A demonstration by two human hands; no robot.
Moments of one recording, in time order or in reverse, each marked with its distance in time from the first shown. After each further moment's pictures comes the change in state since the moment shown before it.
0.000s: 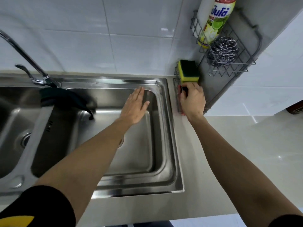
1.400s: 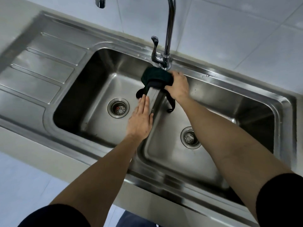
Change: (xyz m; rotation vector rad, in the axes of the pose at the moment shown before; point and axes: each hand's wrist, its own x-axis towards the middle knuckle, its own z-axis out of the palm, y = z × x) left_hand -0.175 -0.311 -0.054 0.069 0.175 -0.454; right_hand -0.048 -0.358 0.302 0.127 -0.637 -0.244
